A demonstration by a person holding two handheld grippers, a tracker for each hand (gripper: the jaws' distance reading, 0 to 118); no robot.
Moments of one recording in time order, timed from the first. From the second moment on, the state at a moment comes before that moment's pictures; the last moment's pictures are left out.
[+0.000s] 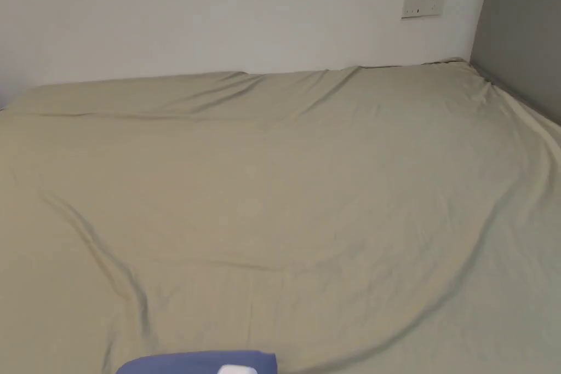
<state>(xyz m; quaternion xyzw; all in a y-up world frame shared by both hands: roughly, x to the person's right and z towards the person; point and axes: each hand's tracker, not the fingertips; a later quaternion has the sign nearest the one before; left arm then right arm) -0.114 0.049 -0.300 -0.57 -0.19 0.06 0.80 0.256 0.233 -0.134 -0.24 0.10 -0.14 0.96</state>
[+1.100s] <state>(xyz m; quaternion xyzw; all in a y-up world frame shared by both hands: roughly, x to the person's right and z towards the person) -0.408 0.031 -0.300 -0.44 -0.23 0.47 0.73 -0.014 0.029 -0.352 -0.54 0.35 -0.15 0.75</state>
